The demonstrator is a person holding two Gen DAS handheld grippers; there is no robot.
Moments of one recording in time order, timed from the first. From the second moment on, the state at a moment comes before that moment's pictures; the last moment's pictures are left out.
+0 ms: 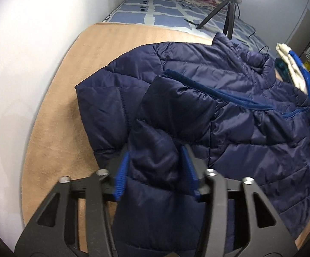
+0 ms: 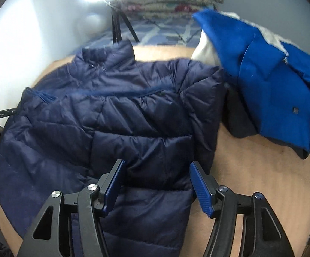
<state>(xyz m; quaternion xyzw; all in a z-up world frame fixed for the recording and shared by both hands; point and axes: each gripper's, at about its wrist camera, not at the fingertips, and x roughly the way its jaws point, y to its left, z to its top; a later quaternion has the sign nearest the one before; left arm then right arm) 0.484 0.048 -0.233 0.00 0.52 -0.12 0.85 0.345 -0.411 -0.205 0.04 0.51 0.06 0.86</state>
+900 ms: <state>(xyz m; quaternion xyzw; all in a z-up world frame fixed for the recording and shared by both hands) 0.521 0.028 -0.130 0.04 0.39 -0.10 0.91 0.365 -0.383 -0.107 -0.10 0.37 -0.06 0.92</state>
